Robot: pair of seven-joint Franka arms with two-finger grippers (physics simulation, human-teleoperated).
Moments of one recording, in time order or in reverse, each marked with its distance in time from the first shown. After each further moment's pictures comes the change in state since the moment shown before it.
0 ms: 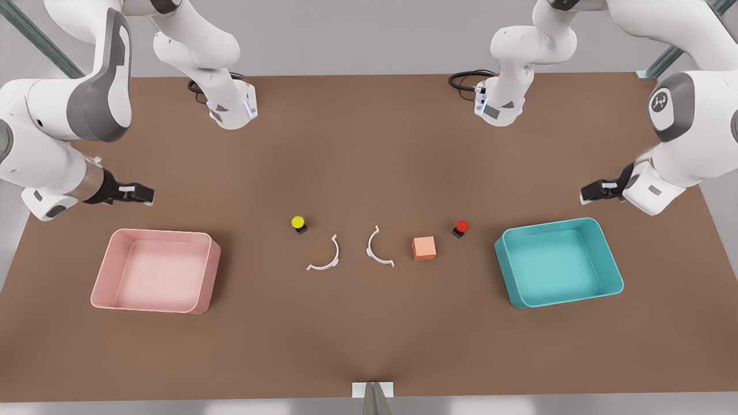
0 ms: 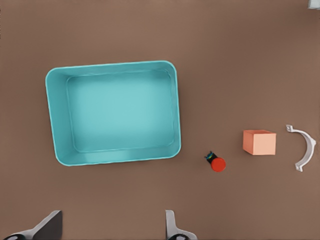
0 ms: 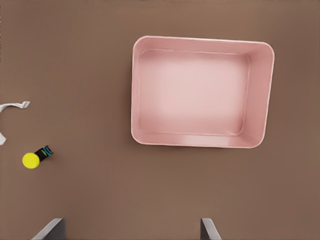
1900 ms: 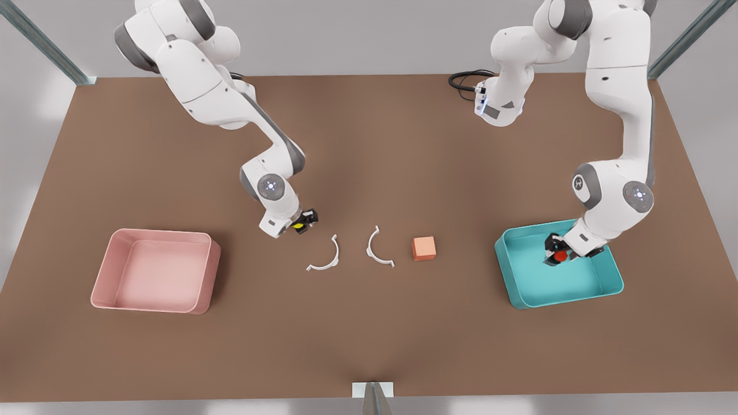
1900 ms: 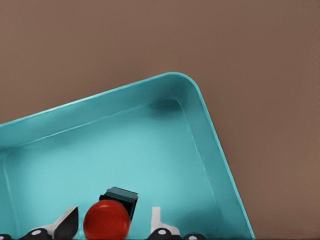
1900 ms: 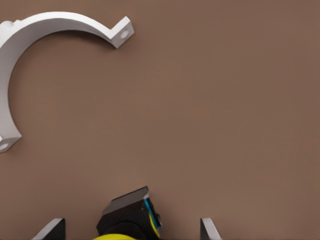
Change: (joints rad) left arm 0.056 0.163 -0.011 -0.573 -0.087 0.935 0.413; right arm 0.277 0.320 0.239 -0.690 -0.158 1.110 0.435
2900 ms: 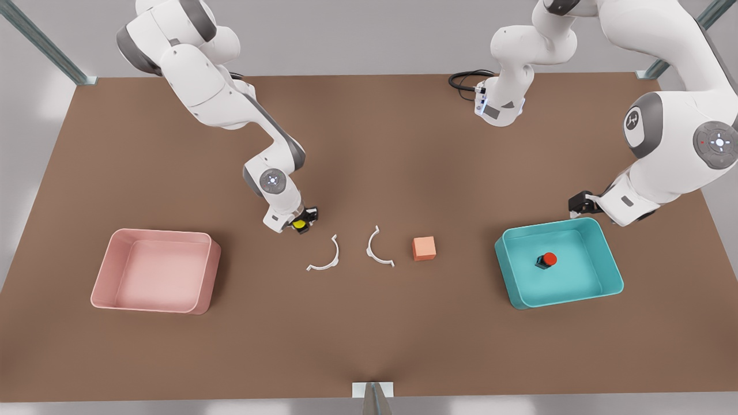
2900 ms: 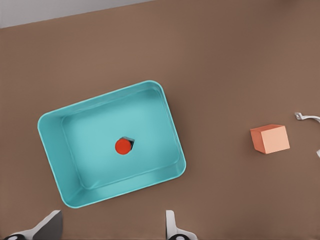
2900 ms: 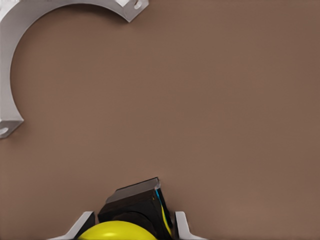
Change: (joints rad) left arm -0.089 -0.126 -0.006 0.550 0.146 -0.824 -0.239; right arm 0.007 0.007 0.009 -0.068 -0.015 0.116 0.035
